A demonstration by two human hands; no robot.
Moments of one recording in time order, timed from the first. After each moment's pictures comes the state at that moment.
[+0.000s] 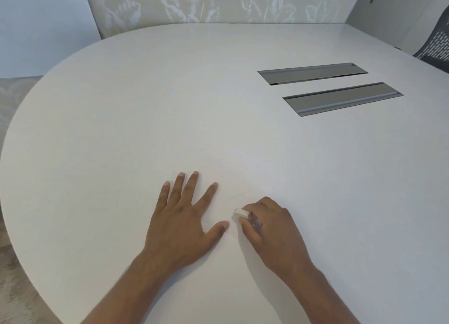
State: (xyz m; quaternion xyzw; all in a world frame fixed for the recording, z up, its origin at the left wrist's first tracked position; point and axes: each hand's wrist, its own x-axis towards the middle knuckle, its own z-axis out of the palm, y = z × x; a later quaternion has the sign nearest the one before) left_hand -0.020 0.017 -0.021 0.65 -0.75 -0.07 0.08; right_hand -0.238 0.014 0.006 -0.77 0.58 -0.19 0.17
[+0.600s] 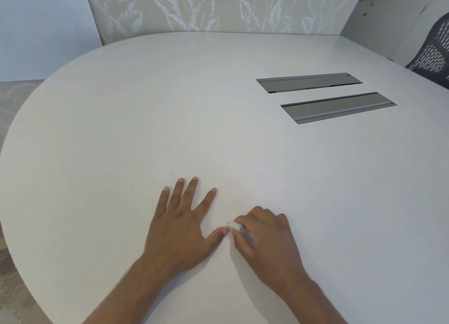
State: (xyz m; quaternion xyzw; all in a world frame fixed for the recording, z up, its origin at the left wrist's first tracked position) left_hand -0.020 0.016 -0.022 0.65 -0.75 -0.08 0.08; right_hand -0.231 0.021 -0.002 -0.80 0.58 -0.14 0.09
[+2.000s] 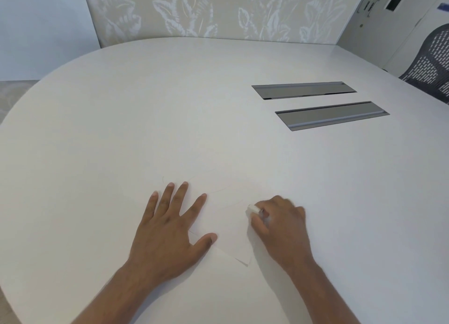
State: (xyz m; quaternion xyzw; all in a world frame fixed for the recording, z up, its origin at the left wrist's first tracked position) left_hand -0.021 0.018 -0.024 0.65 -0.74 -0.07 0.11; right_hand -0.277 -0.023 -0.007 -0.73 0.65 -0.19 0.05
